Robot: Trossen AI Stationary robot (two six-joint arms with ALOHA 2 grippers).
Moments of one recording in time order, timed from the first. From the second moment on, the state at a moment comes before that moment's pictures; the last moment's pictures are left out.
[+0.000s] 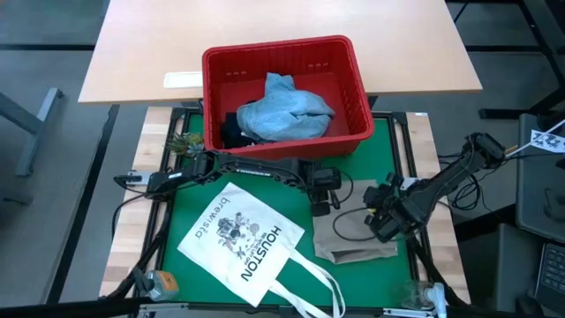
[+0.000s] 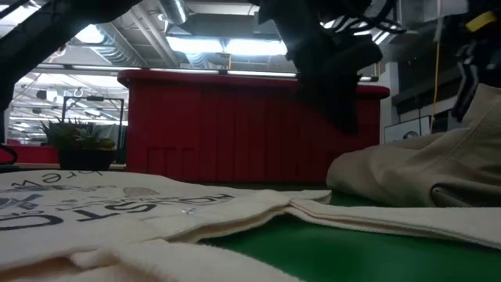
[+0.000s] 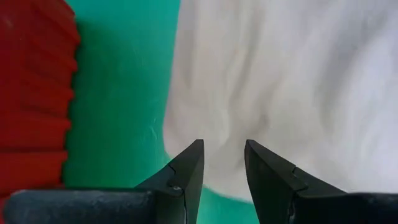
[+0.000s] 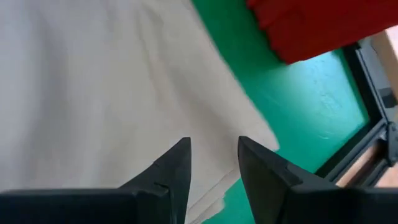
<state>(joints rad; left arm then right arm) -0.02 2.39 2.20 -0.86 -0.17 -0.12 0.68 1.25 0.82 -1.28 0.59 1.07</state>
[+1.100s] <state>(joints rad) 0.08 2.39 2.02 -0.71 -0.26 -0.09 0.18 1.24 0.53 -0.93 0.48 0.72</state>
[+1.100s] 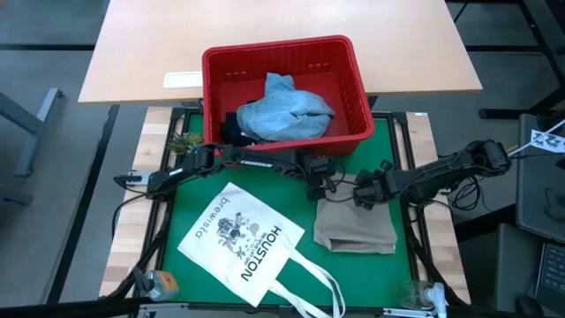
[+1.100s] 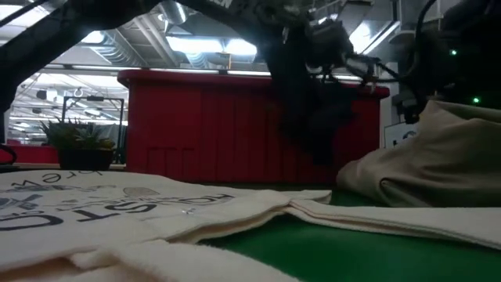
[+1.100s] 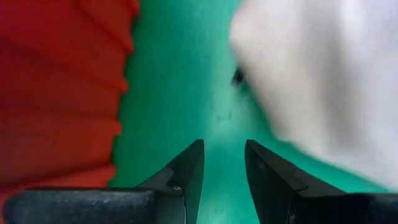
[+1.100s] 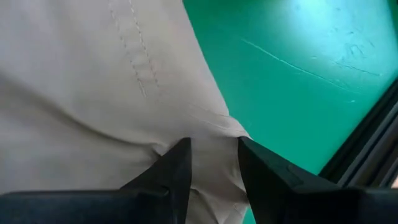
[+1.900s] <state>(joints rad) -0.16 2.39 2.24 -0.71 -0.01 -0.13 0.52 1.03 0.75 -0.87 0.11 0.84</state>
